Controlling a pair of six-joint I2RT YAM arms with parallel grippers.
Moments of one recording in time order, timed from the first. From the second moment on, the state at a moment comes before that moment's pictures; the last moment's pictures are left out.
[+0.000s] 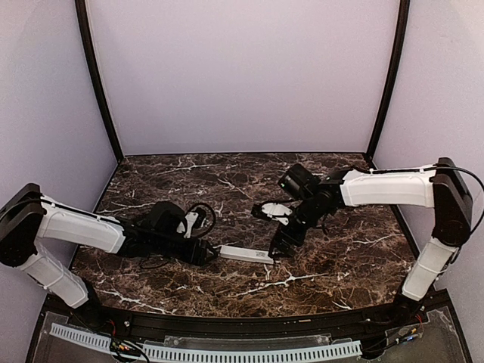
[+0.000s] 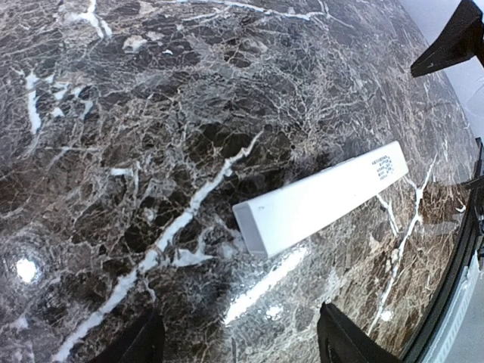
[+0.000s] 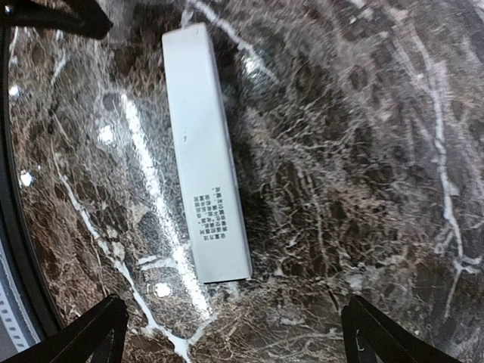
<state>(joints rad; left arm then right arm) -0.84 1.49 0.60 0.07 0.17 -0.50 0.85 1.74 1.19 -0.66 -0.28 -0.31</state>
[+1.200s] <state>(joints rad) -0.88 1.58 0.74 -0.02 0.07 -0.36 0.75 1.57 0.80 -0.23 -0.55 0.59</state>
